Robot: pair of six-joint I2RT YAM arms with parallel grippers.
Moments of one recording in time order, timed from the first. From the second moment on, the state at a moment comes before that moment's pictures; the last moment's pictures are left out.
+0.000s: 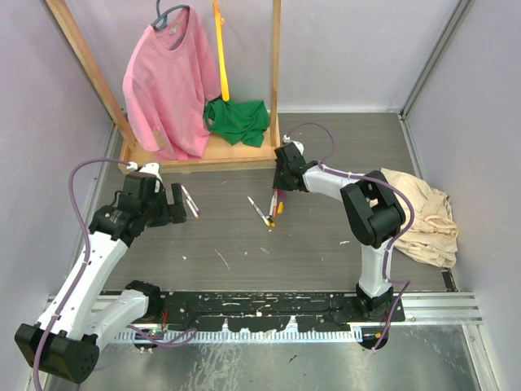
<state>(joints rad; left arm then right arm) -0.27 0.90 0.91 -0.86 -0.12 -0.35 0.53 1.95 1.25 -0.18 0.11 0.59</state>
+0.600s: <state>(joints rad) -0.27 0.87 0.91 -0.86 -0.12 -0.35 0.53 1.85 1.23 -0.15 0.09 0.59</state>
